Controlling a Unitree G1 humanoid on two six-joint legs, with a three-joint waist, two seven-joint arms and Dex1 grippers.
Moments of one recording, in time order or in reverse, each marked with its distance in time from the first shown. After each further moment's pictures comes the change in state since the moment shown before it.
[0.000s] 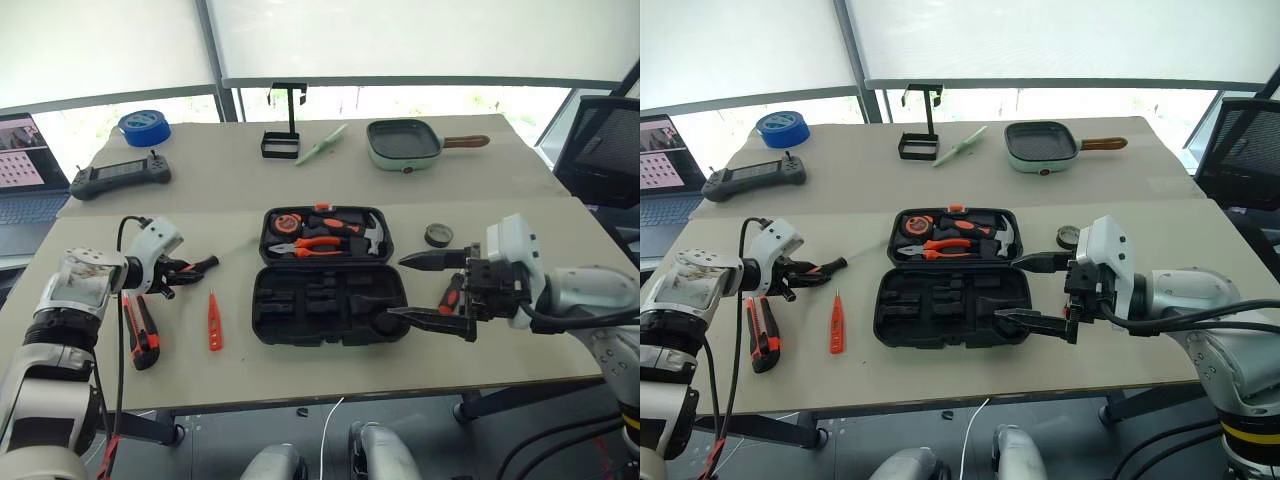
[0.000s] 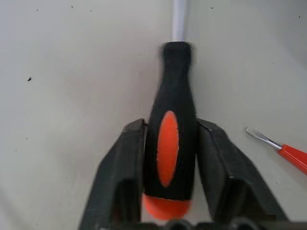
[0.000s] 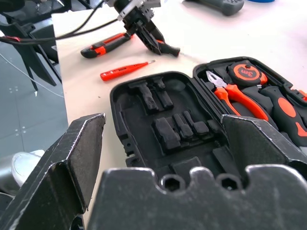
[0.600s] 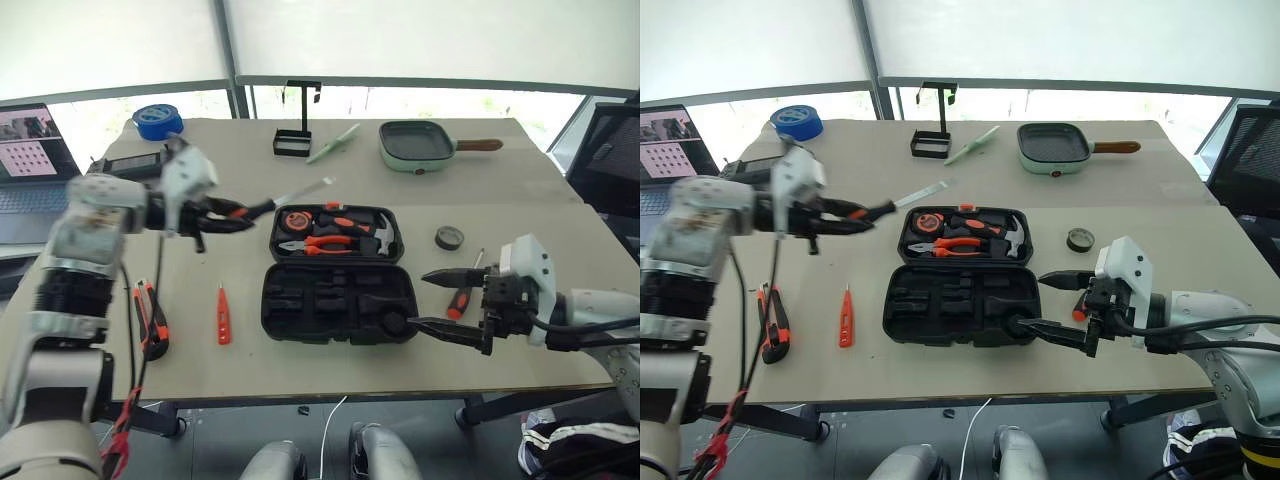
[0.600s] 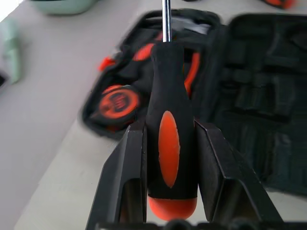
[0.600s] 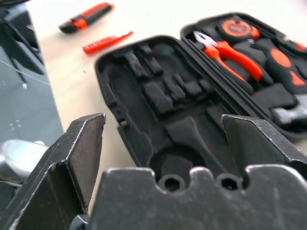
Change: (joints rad) left arm -0.173 -0.152 -0.084 -0.282 -0.038 -0.177 -0.306; right arm 0.180 -0.039 -0.099 0.031 -0.046 -0.006 -0.022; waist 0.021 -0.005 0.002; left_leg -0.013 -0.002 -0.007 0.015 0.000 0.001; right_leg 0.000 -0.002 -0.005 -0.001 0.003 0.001
